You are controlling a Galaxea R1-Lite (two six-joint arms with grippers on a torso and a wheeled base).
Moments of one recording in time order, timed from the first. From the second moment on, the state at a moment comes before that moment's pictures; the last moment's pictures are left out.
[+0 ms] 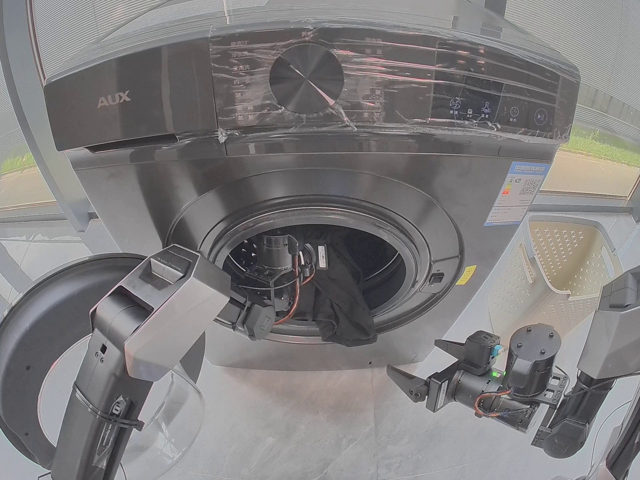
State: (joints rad) left arm -0.50 2.60 -1.65 -0.90 0.22 -0.10; right arm 0.68 2.02 -0.18 -1.55 -0.09 0.19
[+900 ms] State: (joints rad) left arm -0.56 2.57 -1.40 -0.81 0.12 -0.08; right arm 0.69 2.02 -0.18 -1.55 -0.09 0.19
